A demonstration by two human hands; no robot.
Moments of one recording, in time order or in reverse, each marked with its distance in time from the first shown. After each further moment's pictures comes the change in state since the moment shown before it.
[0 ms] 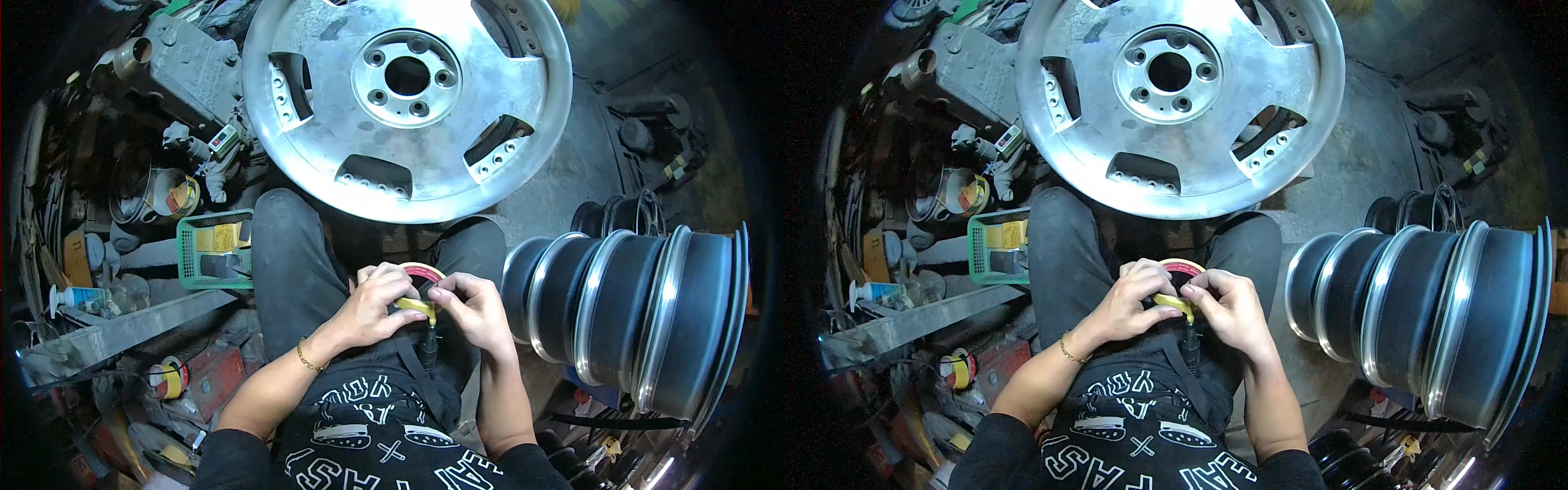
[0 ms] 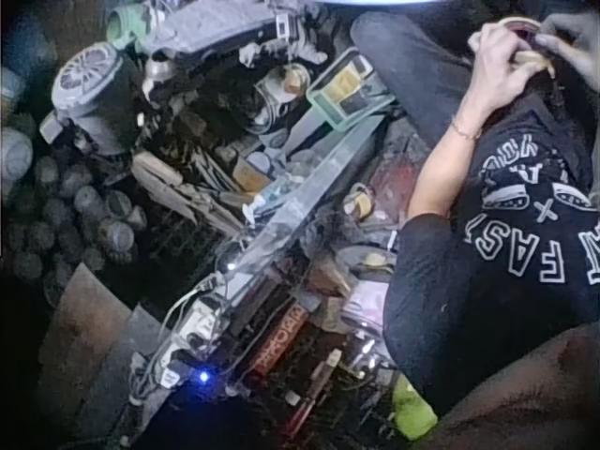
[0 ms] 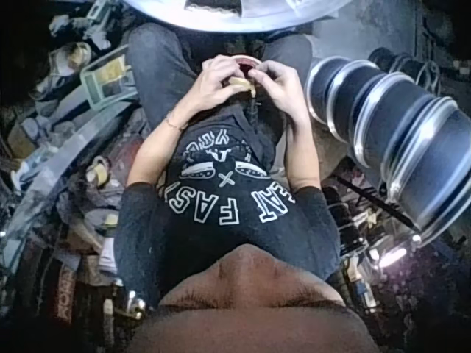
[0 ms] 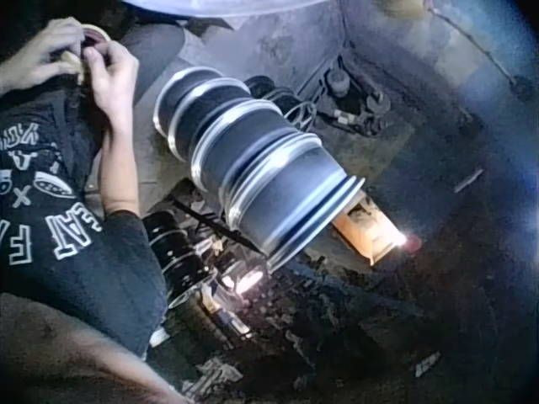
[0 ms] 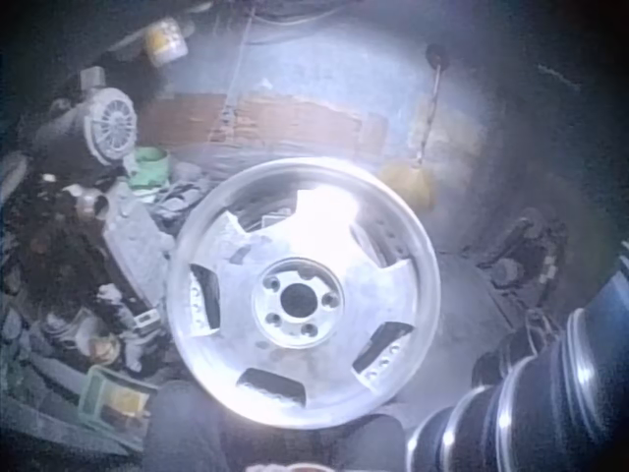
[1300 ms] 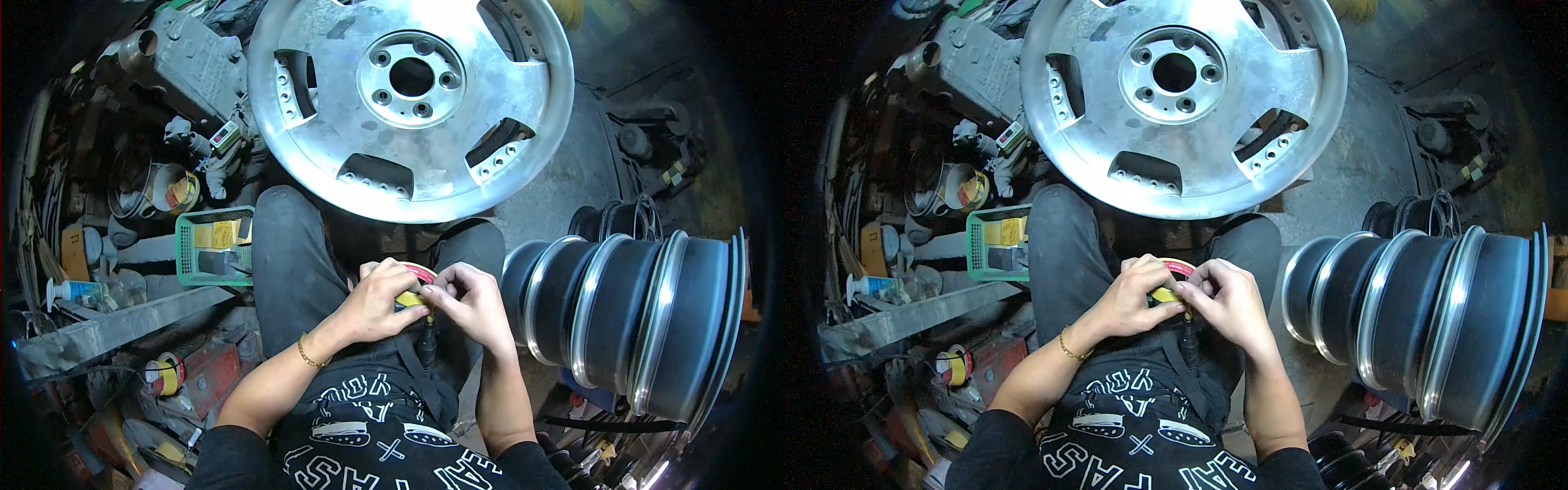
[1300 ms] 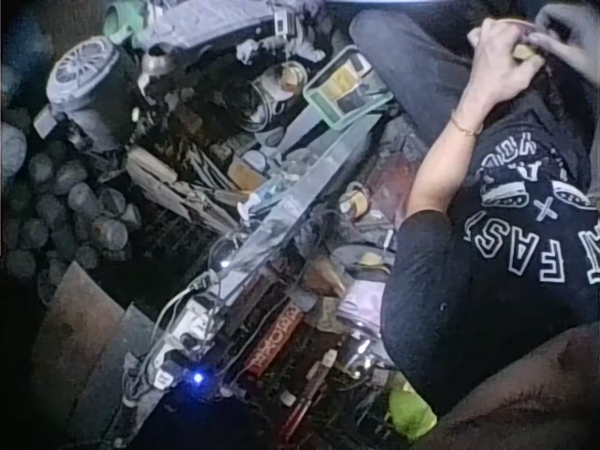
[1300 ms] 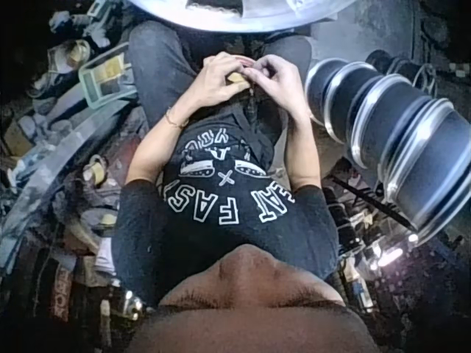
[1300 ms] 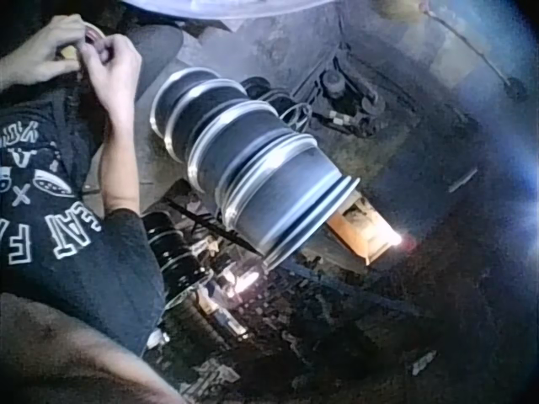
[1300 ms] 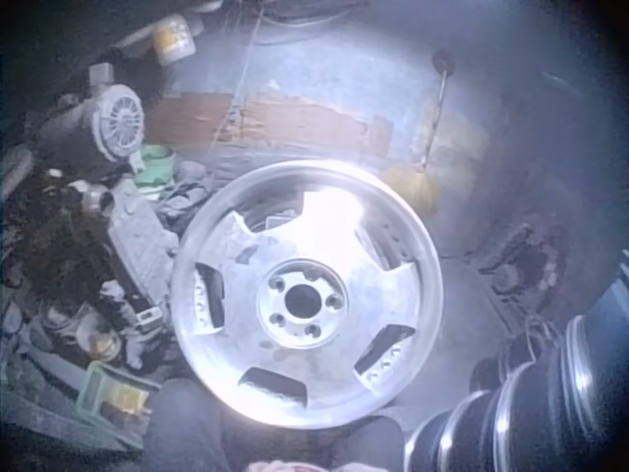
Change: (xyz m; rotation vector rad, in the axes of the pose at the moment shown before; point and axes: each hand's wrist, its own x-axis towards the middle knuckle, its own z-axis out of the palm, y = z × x) left_hand 0.007 0.008 -0.002 0.037 -0.014 -0.066; right_hand 0.008 -0.016 -0.003 -0.243 -0.001 -0.036
